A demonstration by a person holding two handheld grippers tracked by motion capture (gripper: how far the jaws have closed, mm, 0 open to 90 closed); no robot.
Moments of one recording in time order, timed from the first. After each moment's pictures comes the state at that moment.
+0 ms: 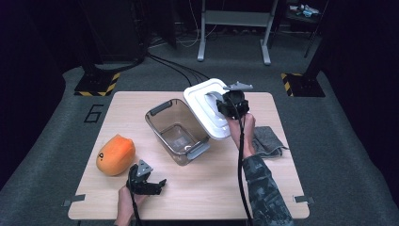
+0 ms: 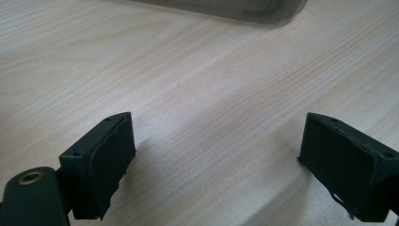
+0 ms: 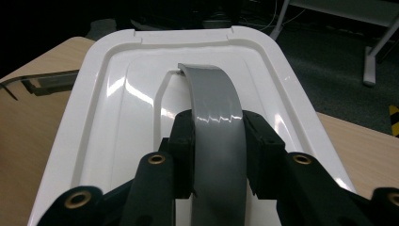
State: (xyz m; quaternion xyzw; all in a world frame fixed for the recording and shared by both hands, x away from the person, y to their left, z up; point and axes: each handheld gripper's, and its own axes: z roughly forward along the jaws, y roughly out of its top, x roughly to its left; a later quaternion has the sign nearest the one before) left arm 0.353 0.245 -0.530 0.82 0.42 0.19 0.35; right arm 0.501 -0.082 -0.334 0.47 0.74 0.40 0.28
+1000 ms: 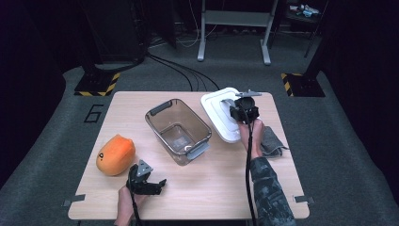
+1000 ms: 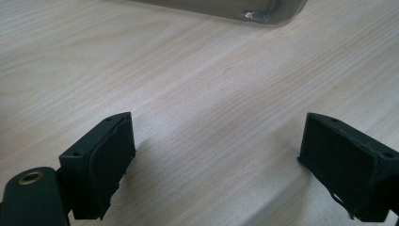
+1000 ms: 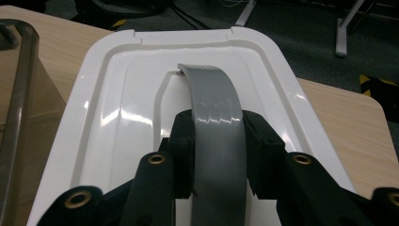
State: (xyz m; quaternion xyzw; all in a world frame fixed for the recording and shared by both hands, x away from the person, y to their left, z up) left arm 0.353 0.245 -0.530 0.81 0.42 0.19 0.35; right arm 0.523 -0.122 -0.383 0.51 0.73 0.36 0.29
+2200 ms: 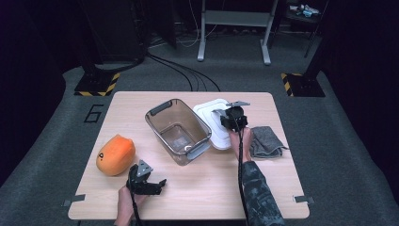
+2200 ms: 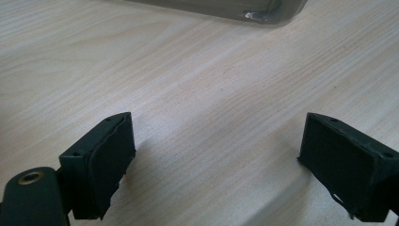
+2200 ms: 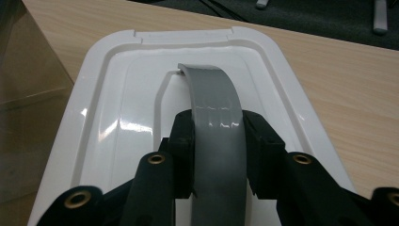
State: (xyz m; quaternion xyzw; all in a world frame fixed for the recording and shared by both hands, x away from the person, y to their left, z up) left arm 0.353 0.245 -0.530 0.81 0.42 0.19 0.35; right arm 0.537 -0.100 -0.441 0.52 0.73 0.36 0.24
